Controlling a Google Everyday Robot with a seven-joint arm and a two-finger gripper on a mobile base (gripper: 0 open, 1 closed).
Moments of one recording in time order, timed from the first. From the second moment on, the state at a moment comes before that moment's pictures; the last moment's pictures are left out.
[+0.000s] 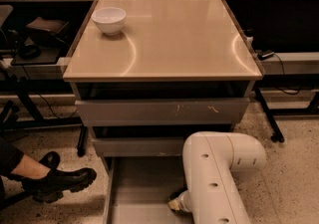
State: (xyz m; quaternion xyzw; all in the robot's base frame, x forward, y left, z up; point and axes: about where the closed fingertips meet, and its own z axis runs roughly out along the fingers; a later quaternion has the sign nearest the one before) arm 0.495 -0.103 0.093 -0.23 0.95 0.11 0.19
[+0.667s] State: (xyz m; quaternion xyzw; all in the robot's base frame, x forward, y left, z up) arm 0.492 -0.097 0.144 -0.25 0.93 0.13 0.22
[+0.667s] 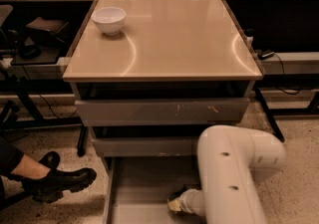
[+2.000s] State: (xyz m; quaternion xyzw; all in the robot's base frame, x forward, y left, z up) arm 0.495 -0.096 0.469 -0.23 0.87 0.15 0.41
